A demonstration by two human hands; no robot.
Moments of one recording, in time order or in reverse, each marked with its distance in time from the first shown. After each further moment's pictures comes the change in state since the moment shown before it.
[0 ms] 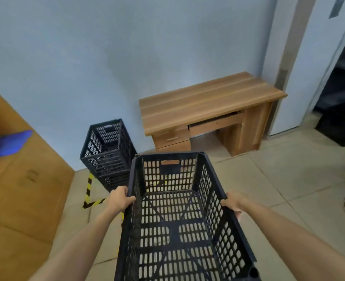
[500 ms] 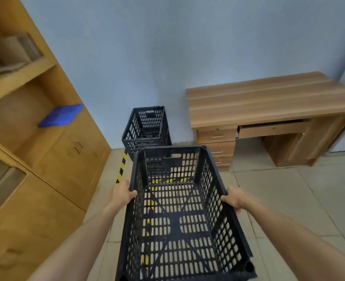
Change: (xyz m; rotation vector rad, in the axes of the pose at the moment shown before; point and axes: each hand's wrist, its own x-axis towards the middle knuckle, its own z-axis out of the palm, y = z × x) left_hand 0.063 -0.151 -0.063 -0.009 0.113 -0.195; right_hand 0.068 -0.195 0.064 -0.225 -0.002 -0.190
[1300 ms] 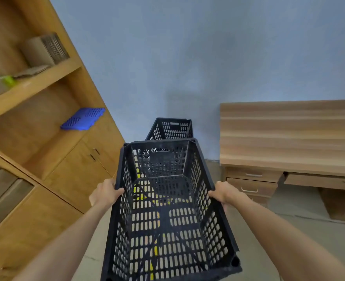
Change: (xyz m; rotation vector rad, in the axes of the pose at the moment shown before) left_hand 0.244 0.030 -0.074 0.005 0.210 -0.282; right_hand 0.255 -0.185 -0.146 -0.109 -0.135 -0.226
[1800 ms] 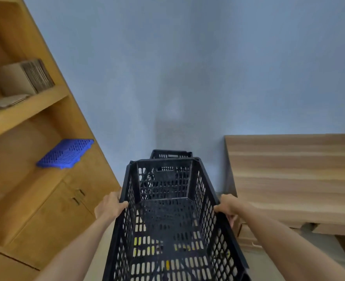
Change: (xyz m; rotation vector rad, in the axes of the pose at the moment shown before) left_hand 0.228 0.048 -0.026 -0.056 -0.047 0.168; right_hand 0.144 -0.120 -0.094 -0.107 0.023 0.065
